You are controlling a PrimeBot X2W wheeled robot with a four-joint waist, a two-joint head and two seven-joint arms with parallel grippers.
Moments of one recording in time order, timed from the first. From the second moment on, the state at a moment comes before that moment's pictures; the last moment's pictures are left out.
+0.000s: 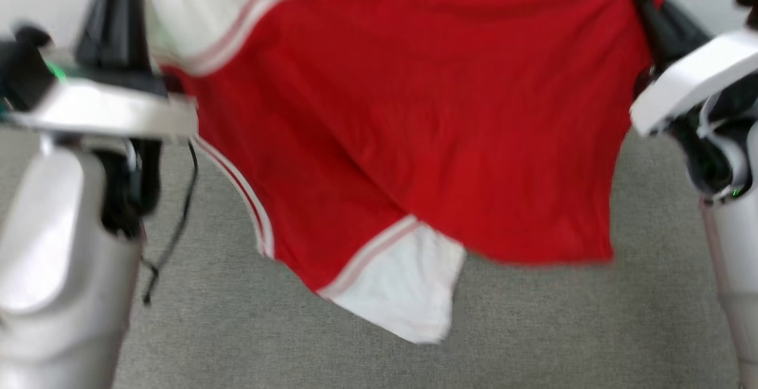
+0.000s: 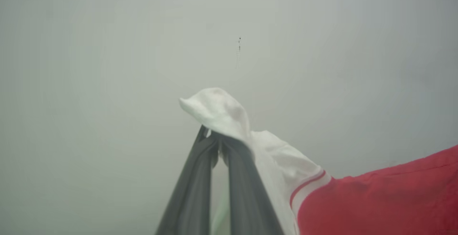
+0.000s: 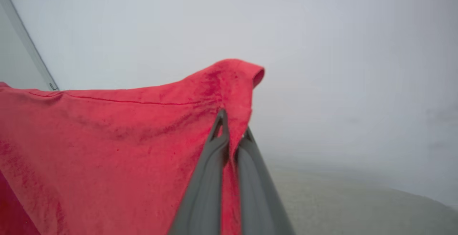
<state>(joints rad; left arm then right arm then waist) -0.65 0.36 -0.18 0.10 -0.51 0.02 -0.20 -0.74 -0.26 0.13 0.30 0.42 0.13 0.17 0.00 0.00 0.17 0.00</state>
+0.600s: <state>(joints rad) -1.44 0.44 -0.16 0.30 -0.46 -0.04 -0.15 -1.35 -0.24 0.03 0.31 0.40 0.13 0.11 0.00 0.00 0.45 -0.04</state>
